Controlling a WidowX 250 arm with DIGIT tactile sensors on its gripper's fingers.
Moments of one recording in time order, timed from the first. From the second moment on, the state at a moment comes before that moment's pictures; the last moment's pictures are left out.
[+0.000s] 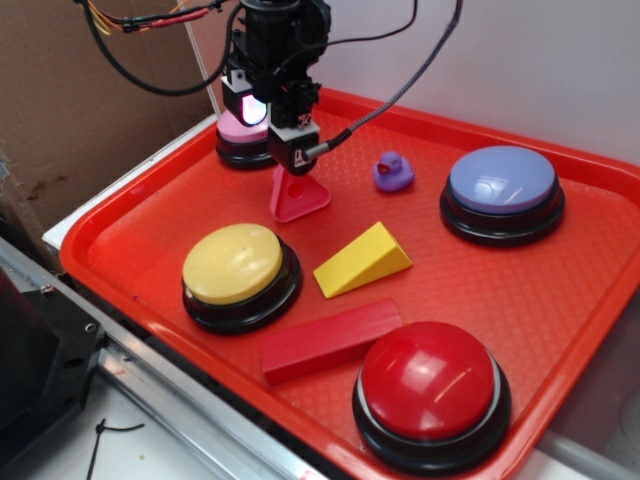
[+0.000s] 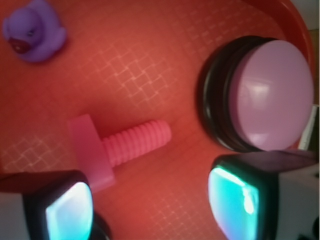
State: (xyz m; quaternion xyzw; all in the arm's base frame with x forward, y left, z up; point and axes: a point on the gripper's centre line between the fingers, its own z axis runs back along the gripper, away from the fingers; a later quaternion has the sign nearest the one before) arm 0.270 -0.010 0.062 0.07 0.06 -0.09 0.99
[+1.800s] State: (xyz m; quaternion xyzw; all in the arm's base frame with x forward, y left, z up) arm 0.262 -0.010 0.019 0.04 0.12 -0.09 0.99
